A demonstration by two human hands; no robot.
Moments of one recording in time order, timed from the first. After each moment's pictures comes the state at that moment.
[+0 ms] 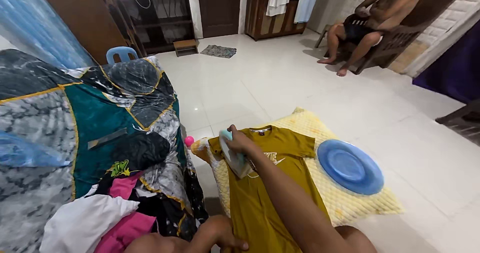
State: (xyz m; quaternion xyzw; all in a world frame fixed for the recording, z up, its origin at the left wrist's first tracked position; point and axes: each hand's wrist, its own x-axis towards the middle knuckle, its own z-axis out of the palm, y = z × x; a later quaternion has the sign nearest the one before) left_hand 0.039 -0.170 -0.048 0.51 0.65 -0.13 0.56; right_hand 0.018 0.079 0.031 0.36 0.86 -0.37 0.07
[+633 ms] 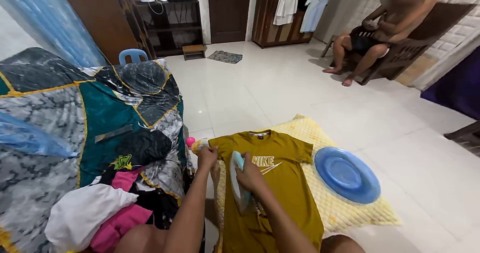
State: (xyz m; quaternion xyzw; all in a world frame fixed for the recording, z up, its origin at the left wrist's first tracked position) left_hand -0.074 -0.051 -0.049 0.20 0.86 0.36 0.28; right_hand 0.116 -0.006 0.042 0.45 0.80 -0.39 0.04
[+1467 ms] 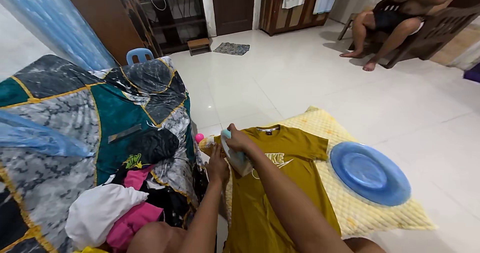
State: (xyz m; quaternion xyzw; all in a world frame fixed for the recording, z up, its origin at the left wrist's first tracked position) left_hand -0.032 -0.065 -0.093 0.30 0.90 0.29 0.11; right_hand 0.003 0.071 0.038 0.32 0.87 -0.37 0.11
